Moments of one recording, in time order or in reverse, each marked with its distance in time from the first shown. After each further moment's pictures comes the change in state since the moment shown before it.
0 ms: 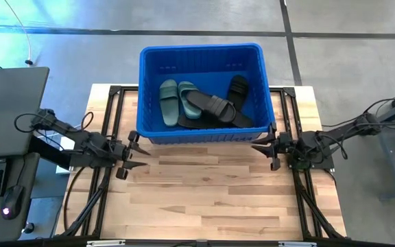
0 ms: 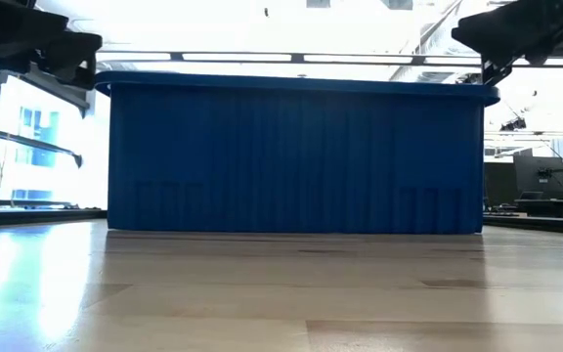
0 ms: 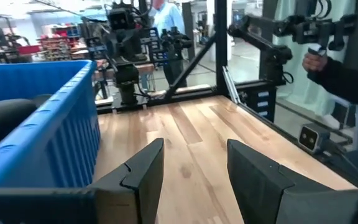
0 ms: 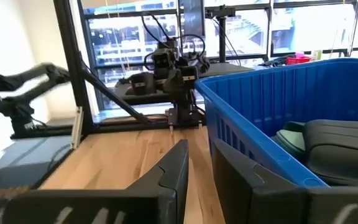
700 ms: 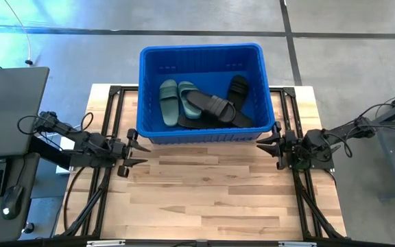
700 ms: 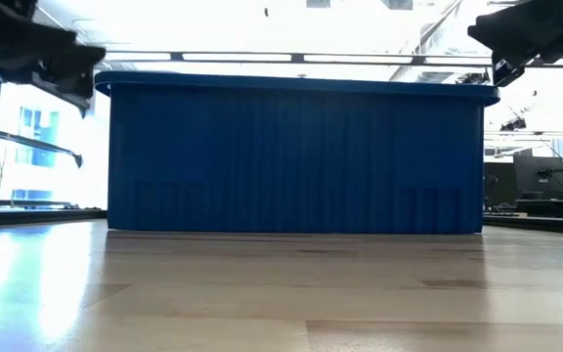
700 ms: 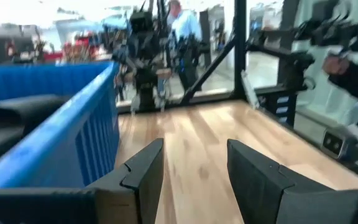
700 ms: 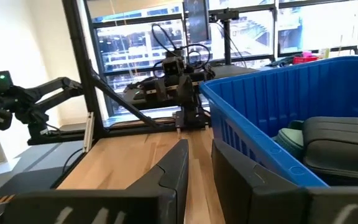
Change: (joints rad) left arm 0.001 -0.122 -0.058 -0.025 -0.064 0.009; right arm 0.009 -0.216 -0.001 -0.192 -0.022 0.034
